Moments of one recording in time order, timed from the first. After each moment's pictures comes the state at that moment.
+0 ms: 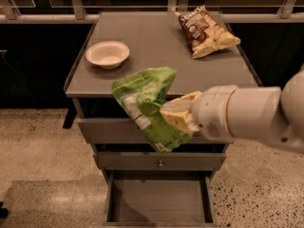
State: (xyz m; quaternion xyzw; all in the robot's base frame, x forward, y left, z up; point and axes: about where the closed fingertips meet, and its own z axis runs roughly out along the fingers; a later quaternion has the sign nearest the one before) arm 0.439 -0.050 0.902 -0.40 0.77 0.18 0.46
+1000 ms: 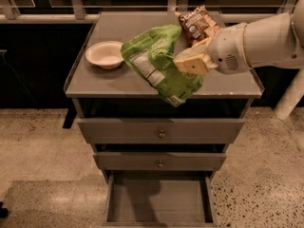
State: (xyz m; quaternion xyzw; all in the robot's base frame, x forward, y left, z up) arm 0.546 -0.089 0.957 -0.47 0.72 0.20 0.46
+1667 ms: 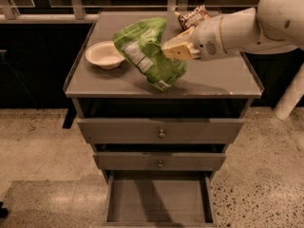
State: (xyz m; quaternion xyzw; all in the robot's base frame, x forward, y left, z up) arm 0.626 -0.070 0.945 -0.48 0.70 0.24 0.47
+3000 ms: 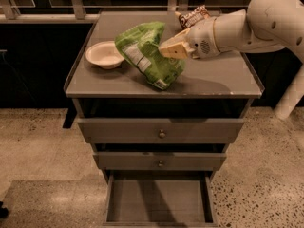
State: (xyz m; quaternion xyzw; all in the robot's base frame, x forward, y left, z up) arm 0.655 -0.063 0.933 -0.48 0.70 0.24 0.47
